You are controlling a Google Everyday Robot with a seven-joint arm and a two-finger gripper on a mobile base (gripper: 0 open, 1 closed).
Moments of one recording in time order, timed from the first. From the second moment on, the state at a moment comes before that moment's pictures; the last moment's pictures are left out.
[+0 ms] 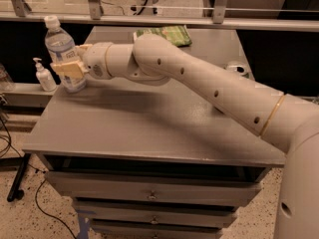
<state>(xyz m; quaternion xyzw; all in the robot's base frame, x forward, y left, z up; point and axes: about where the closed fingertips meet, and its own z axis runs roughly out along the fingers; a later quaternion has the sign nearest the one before) 0.640 0.251 0.904 -0.47 0.59 0.39 0.53</state>
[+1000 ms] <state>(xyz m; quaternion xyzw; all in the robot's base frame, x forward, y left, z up) 0.658 0.204 0.953 -0.47 0.57 0.35 0.58</state>
